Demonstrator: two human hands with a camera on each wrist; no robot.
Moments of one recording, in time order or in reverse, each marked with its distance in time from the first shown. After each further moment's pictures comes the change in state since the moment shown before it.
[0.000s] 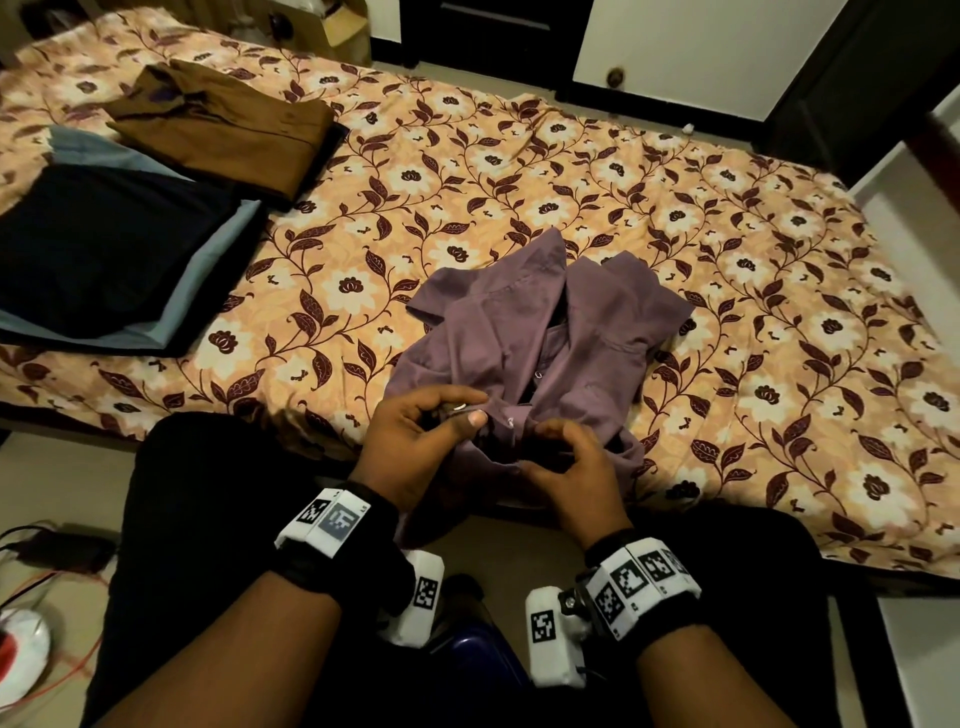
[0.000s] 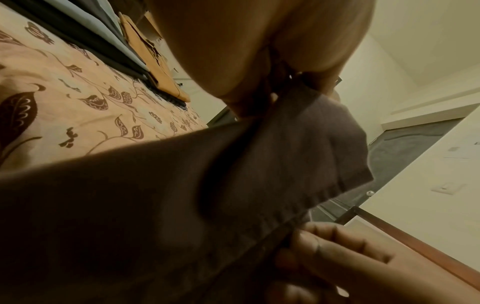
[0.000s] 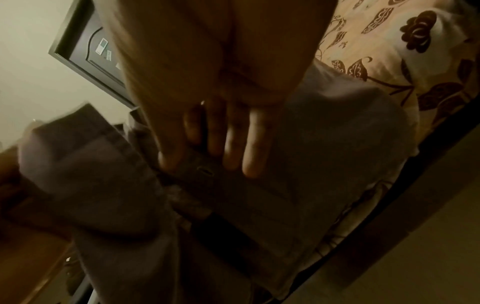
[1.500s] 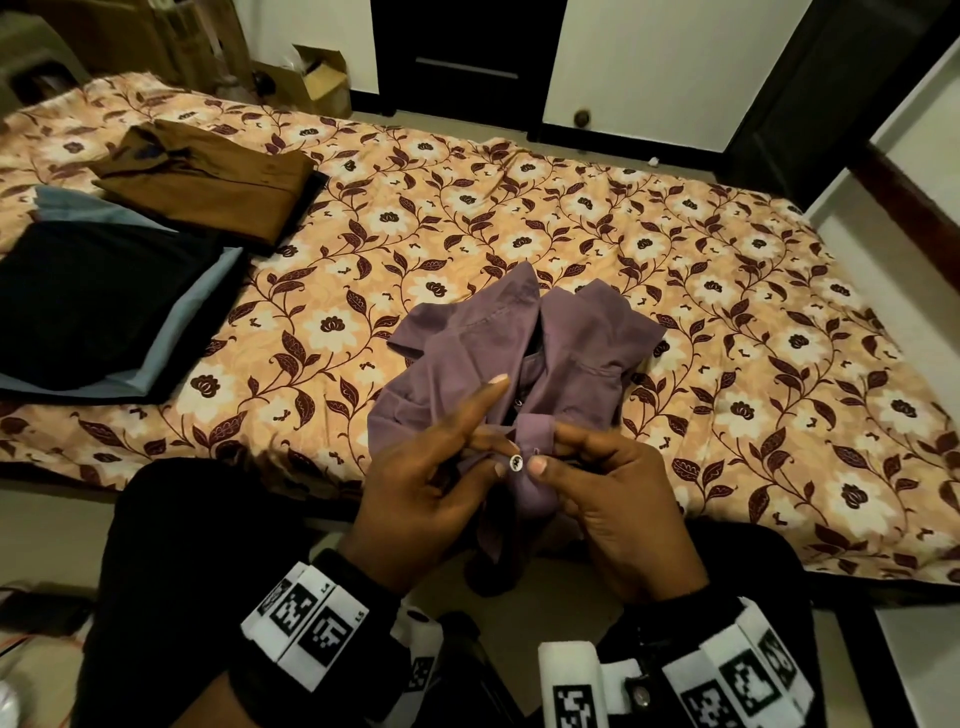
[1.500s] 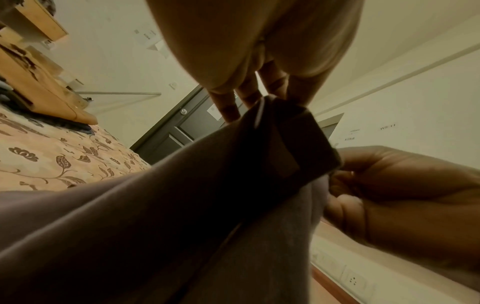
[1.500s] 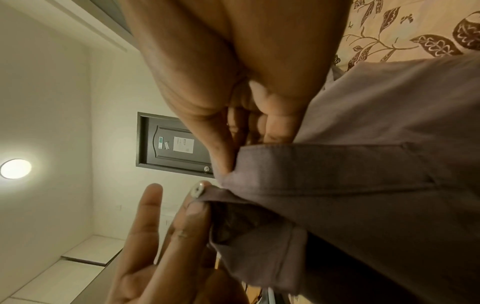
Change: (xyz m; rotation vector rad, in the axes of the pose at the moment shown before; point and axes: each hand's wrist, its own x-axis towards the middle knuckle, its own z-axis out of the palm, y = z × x) left_hand -0.022 0.052 0.017 0.165 -0.131 0.426; right_hand -0.034 -0.096 -0.049 0.481 -0.003 0.071
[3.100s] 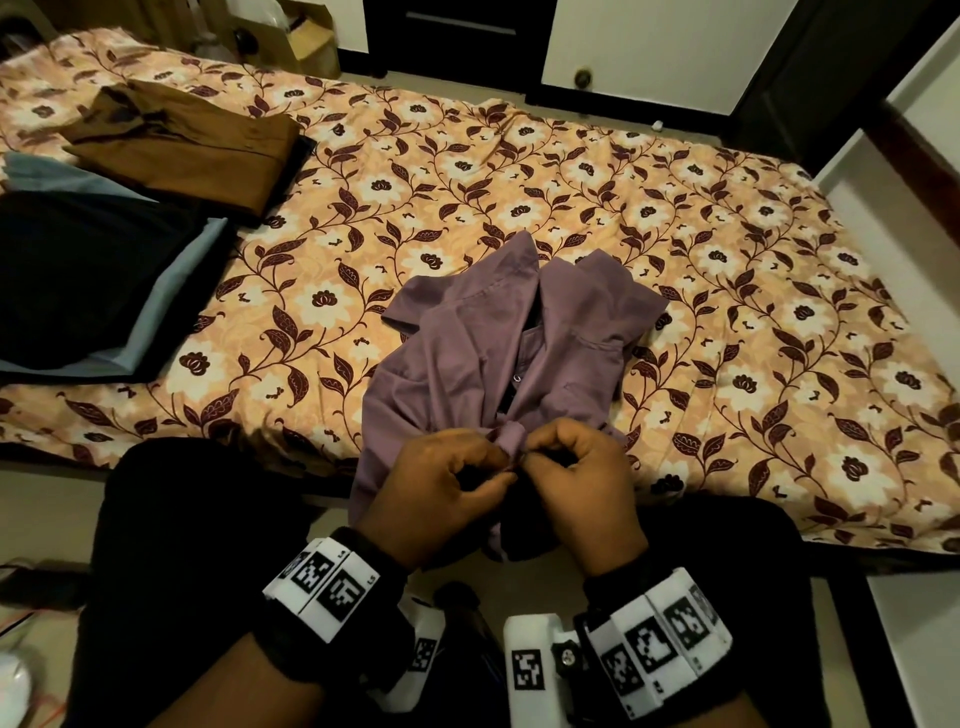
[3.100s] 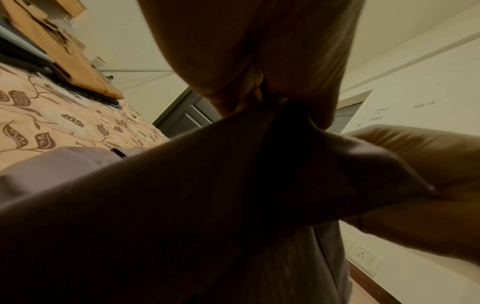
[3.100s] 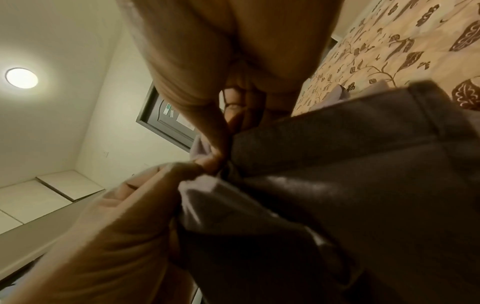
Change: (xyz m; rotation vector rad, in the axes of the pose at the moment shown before) left_hand -0.007 -0.032 0.017 0.164 -0.180 -0.029; right_hand 0.012 0.047 0.005 -0.448 0.116 -0.173
